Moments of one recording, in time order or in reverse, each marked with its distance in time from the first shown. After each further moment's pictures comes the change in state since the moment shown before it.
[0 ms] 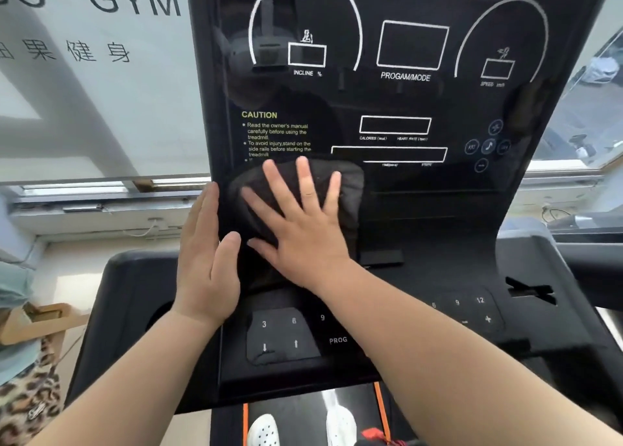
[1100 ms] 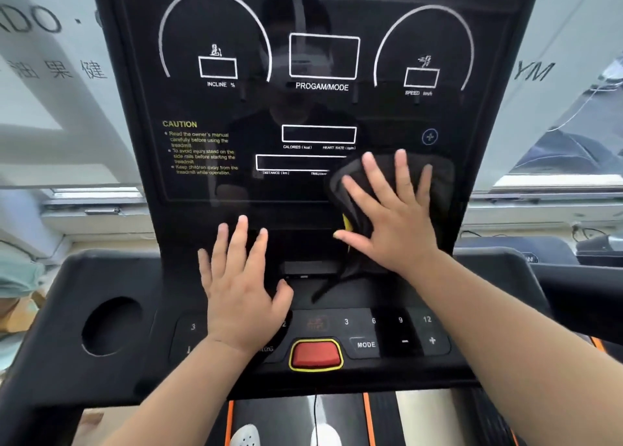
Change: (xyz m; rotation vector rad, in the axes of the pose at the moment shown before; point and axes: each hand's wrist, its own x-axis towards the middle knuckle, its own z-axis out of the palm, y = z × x) left_hand -0.054 0.060 0.128 0.678 -0.044 -0.007; right_hand -0.077 0.224 -0.005 0.008 0.140 0.021
